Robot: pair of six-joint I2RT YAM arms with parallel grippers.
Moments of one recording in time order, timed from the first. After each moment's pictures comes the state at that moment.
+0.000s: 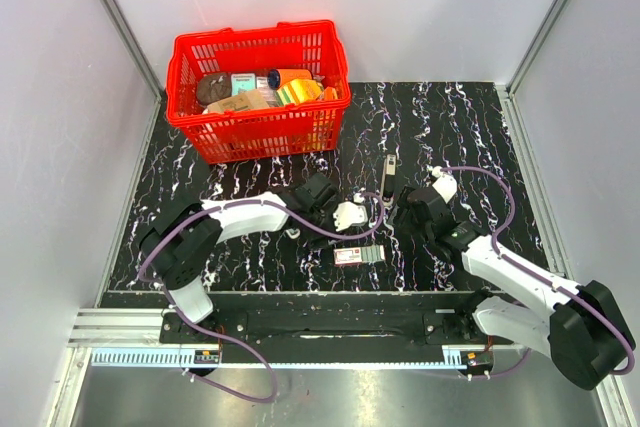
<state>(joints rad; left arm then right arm) -0.84 1.71 0.98 -0.34 0.25 0.52 0.59 1.05 0.51 -0.21 0.35 0.81</state>
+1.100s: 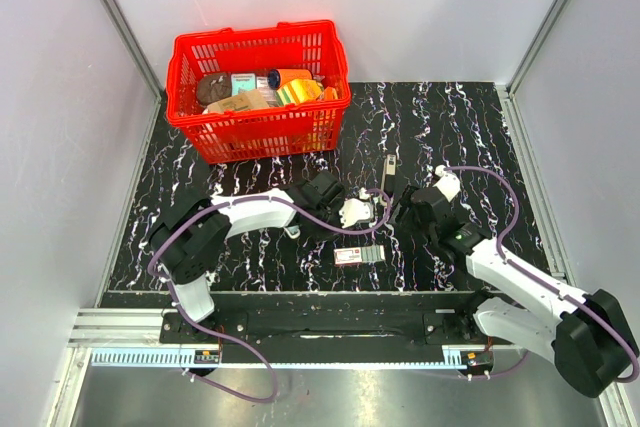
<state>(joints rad) -0.85 1.77 1.04 -0.35 0.25 0.49 0.59 1.00 0.51 -0.21 0.35 0.81</state>
